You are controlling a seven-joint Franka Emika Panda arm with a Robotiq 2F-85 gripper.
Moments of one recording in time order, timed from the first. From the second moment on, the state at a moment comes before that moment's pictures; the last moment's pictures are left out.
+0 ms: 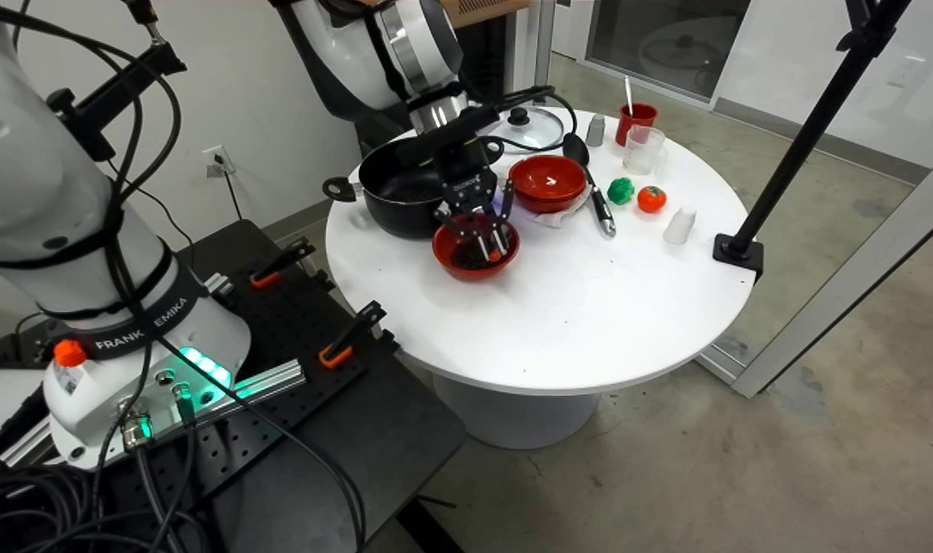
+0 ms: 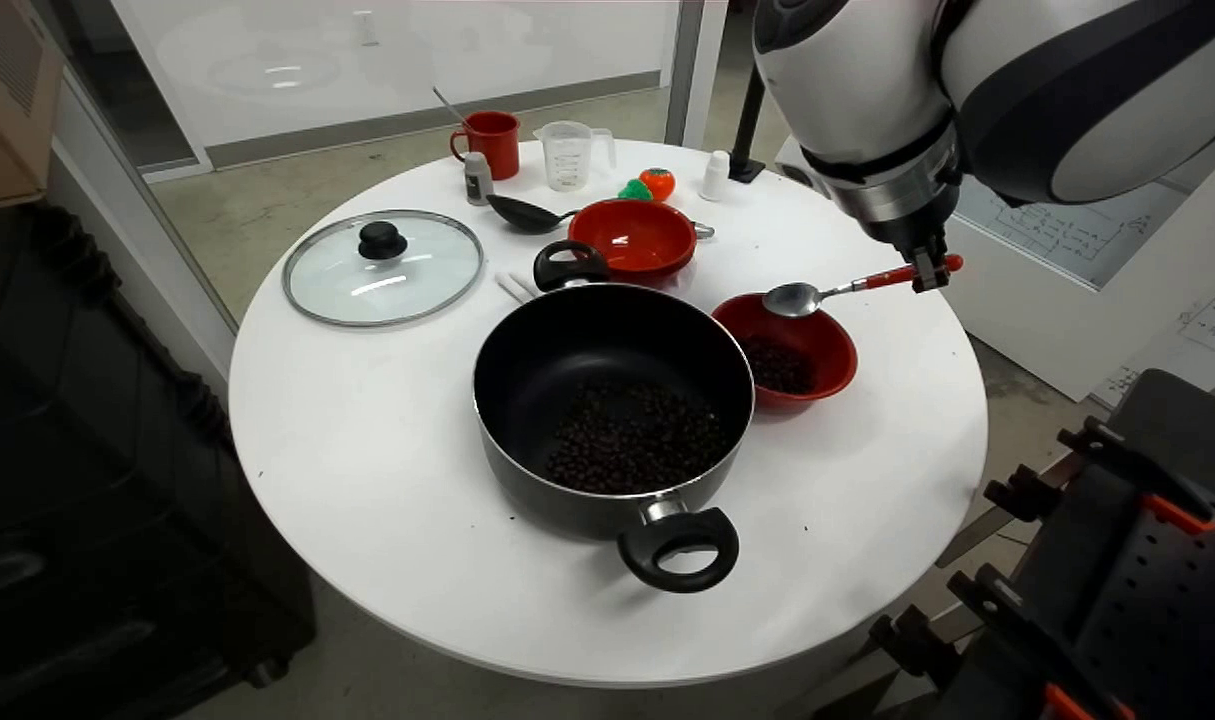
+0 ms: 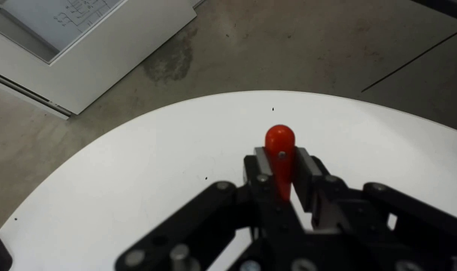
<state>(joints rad) 0.00 0.35 -0.08 -2.43 -1.08 2.22 0.10</state>
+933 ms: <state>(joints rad) 0.04 0.43 -0.02 -2.40 -1.26 2.04 0.23</state>
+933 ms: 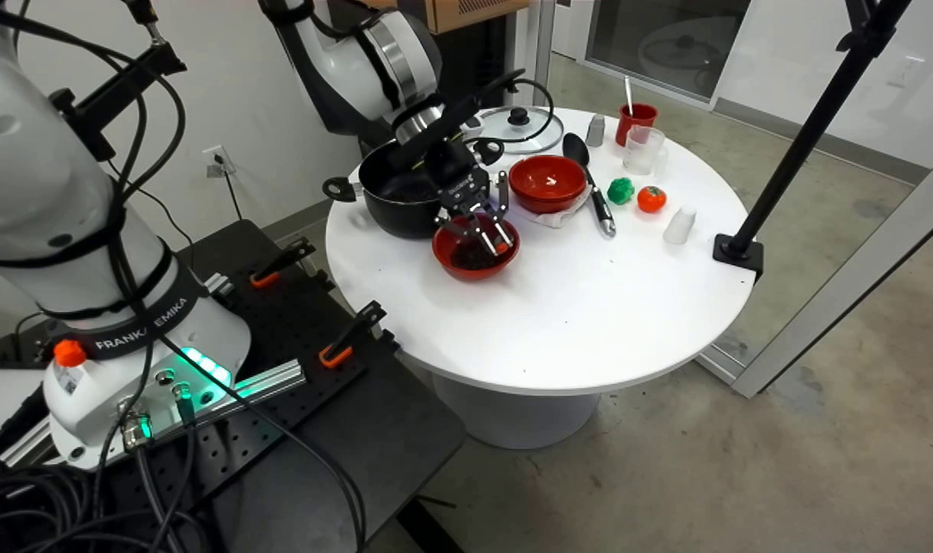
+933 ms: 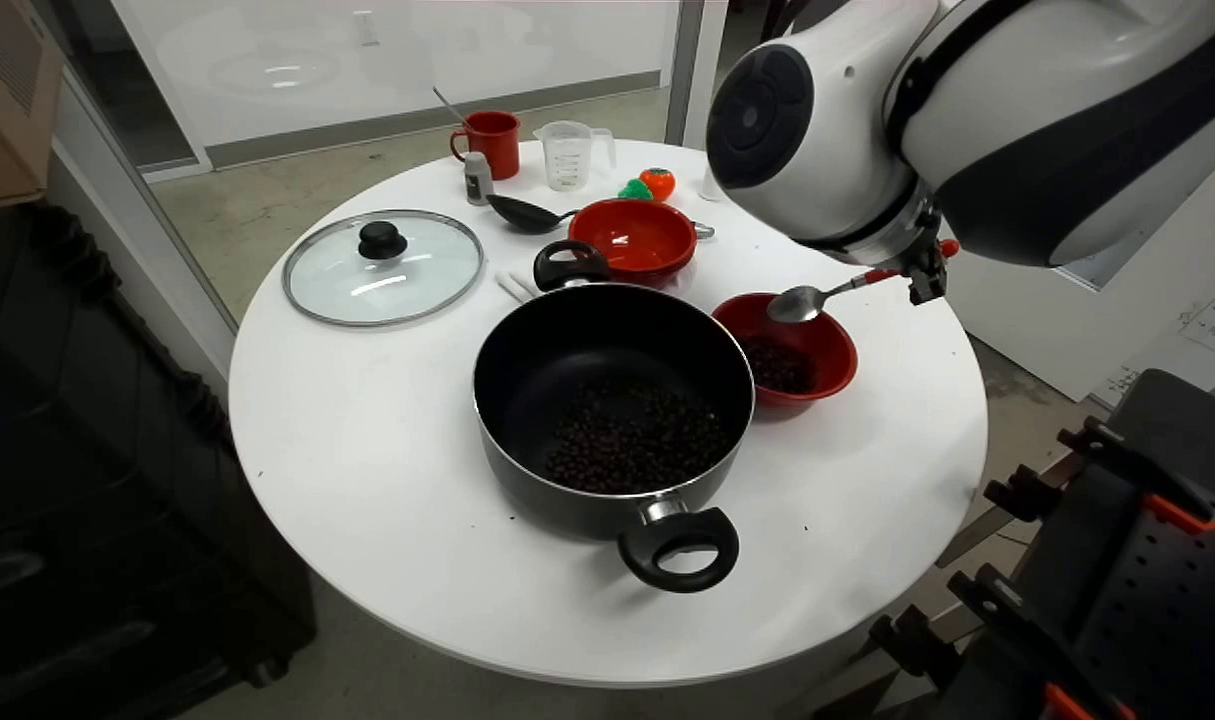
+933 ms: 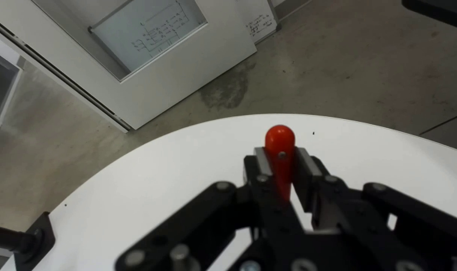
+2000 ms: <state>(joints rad) 0.10 0.54 0.06 -2.34 -1.28 1.86 0.27</state>
